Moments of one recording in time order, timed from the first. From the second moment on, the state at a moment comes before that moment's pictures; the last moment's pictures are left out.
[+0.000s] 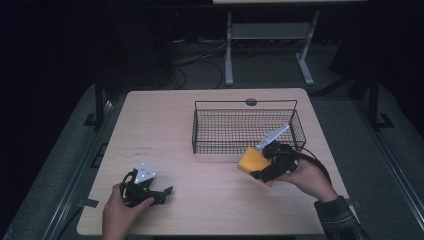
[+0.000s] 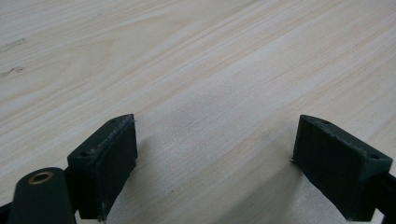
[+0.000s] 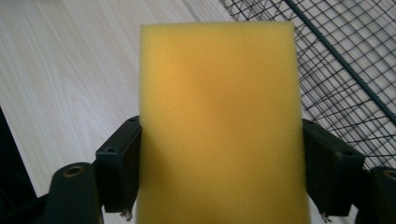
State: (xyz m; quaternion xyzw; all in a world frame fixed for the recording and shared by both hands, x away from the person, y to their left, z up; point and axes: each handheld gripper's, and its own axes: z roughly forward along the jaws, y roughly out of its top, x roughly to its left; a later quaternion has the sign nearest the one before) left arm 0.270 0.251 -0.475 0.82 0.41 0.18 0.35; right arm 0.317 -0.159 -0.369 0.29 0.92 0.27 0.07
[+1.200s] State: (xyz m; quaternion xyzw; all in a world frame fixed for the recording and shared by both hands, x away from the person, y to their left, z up) left arm 0.270 0.251 -0.475 0.82 0.41 0.18 0.35; right arm 0.380 -0.199 -0.343 0.37 0.89 0.27 0.10
